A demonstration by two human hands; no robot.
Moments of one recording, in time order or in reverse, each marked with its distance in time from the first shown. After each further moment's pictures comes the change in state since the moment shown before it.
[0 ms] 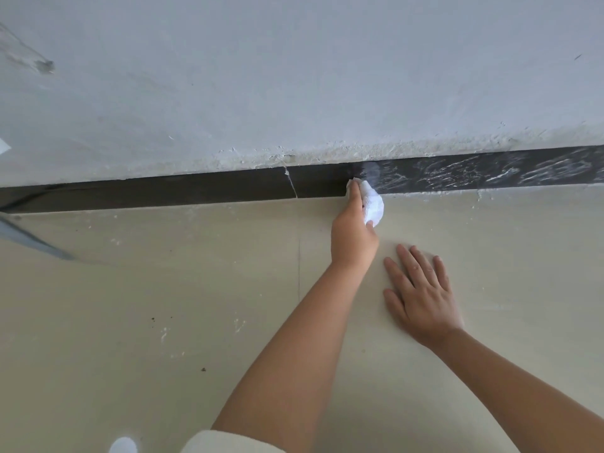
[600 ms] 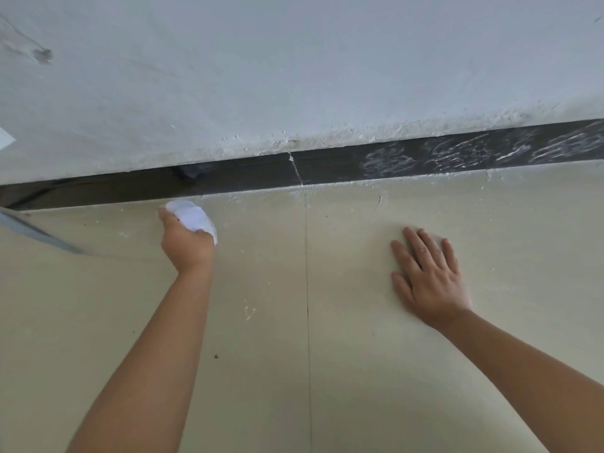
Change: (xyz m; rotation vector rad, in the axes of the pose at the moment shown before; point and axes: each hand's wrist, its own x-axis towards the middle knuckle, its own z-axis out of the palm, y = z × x) left_hand -0.003 -0.109 -0.167 0.145 0.613 -0.497; right_hand 0.000 -0.002 0.003 0.005 0.036 -0.010
